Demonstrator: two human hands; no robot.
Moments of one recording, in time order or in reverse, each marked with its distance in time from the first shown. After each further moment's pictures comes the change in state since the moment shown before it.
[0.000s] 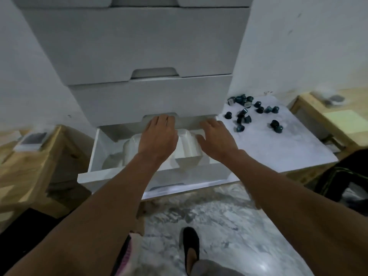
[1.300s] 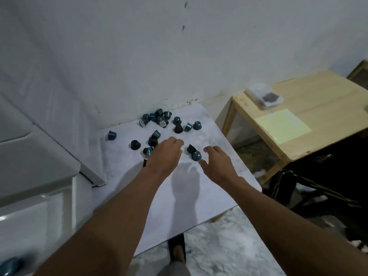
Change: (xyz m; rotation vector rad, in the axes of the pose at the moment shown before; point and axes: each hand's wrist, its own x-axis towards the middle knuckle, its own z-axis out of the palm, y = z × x) left_hand 0.253 0.341 0.190 -0.336 -0.384 0.142; right_hand 0.036 0.425 -0.045 0.160 -0.169 0.459
